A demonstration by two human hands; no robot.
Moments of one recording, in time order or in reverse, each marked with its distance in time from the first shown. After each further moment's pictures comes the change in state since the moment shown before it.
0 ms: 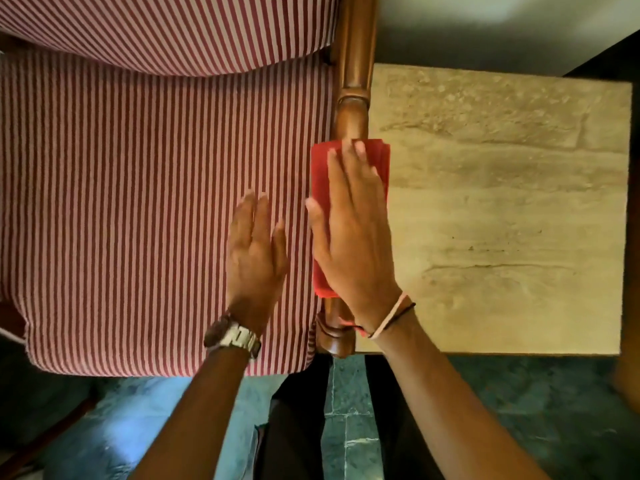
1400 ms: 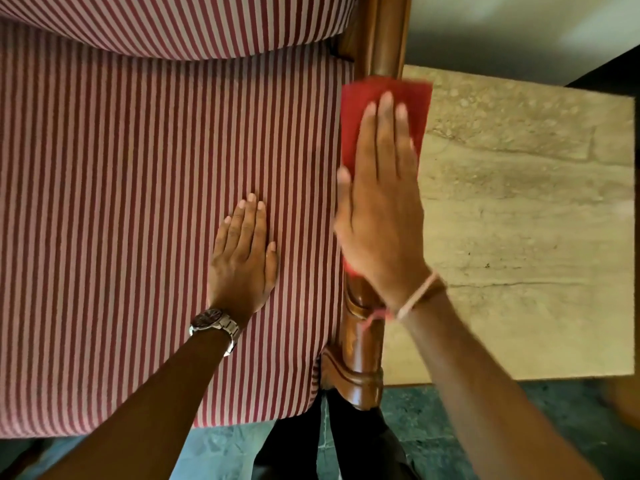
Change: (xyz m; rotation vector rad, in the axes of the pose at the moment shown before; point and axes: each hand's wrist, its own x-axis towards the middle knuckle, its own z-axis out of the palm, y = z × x) left_hand 0.029 -0.113 0.086 0.379 -0.004 0.320; right_hand 0.050 0.018 0.037 -0.257 0.034 0.046
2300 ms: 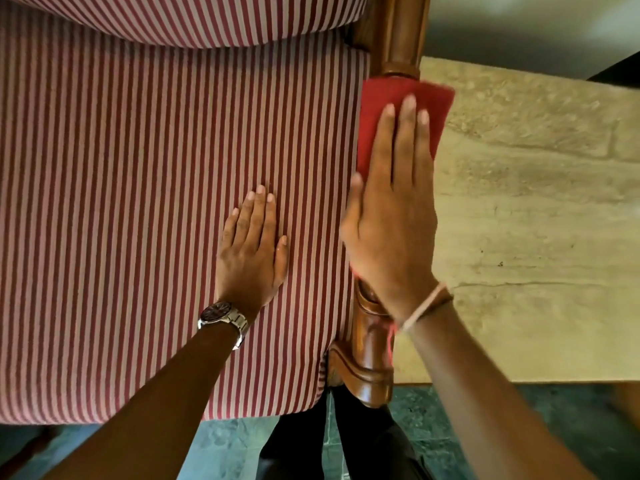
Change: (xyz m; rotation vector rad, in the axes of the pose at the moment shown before) left_hand -0.001 0.000 0.002 0.026 0.031 0.003; right_hand -0.014 -0.006 0.005 -0.028 0.055 0.046
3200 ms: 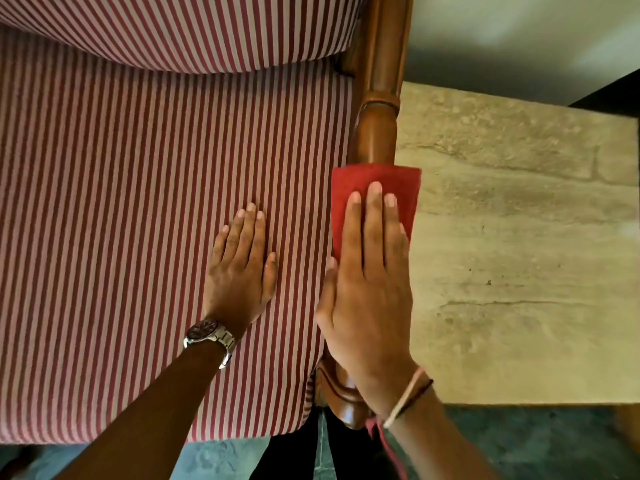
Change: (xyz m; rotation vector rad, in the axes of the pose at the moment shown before) left_hand -0.001 0.001 -0.002 0.006 -0.037 -0.013; right_hand -0.065 0.006 0.000 -0.006 -0.115 -0.043
